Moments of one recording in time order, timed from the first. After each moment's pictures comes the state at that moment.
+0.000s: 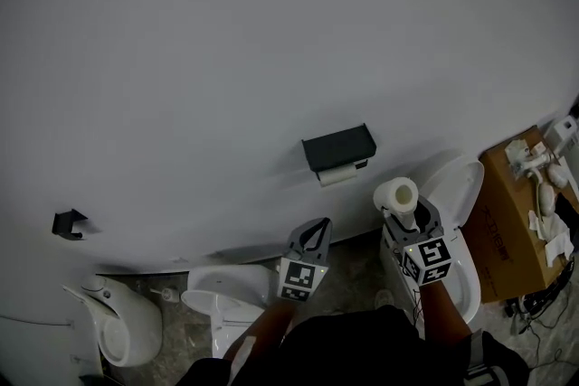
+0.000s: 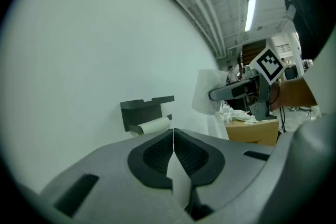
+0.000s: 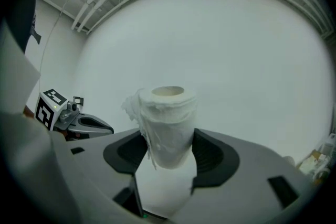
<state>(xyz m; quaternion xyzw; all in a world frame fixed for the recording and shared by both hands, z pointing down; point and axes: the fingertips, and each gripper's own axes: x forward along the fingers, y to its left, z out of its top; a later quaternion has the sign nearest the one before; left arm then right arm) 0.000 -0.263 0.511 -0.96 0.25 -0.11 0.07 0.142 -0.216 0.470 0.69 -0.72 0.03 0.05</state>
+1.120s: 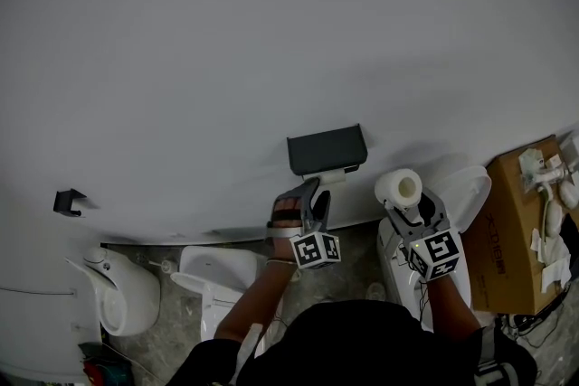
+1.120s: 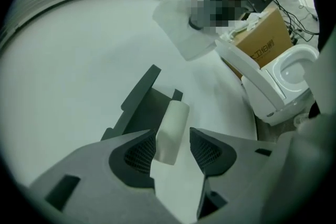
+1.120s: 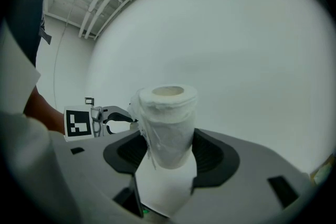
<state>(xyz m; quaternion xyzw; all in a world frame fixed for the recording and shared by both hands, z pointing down) 0.082 -0.349 0.541 -0.78 0.31 -0.37 0.41 0.213 -0.254 0.486 0.62 -0.78 0.04 0.06</state>
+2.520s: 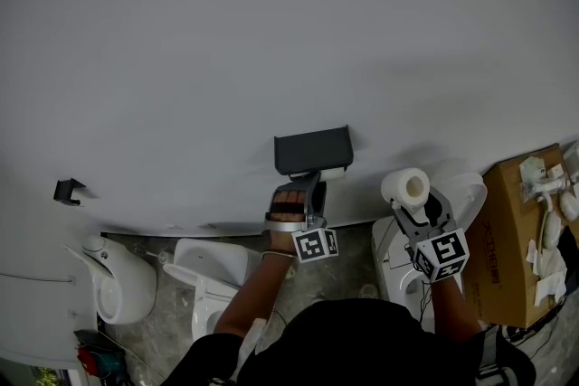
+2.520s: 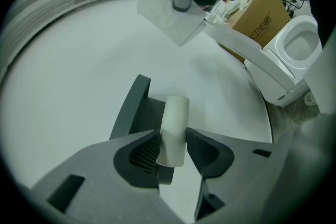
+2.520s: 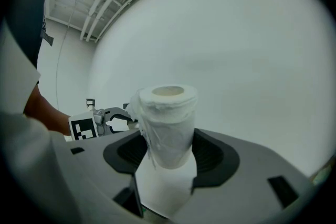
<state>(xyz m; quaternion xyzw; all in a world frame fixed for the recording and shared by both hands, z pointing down) 0.118 -0.355 0.539 -0.71 0.32 -0.40 0.48 0.263 -0.245 0.482 0.62 -0.78 0.04 0.05</state>
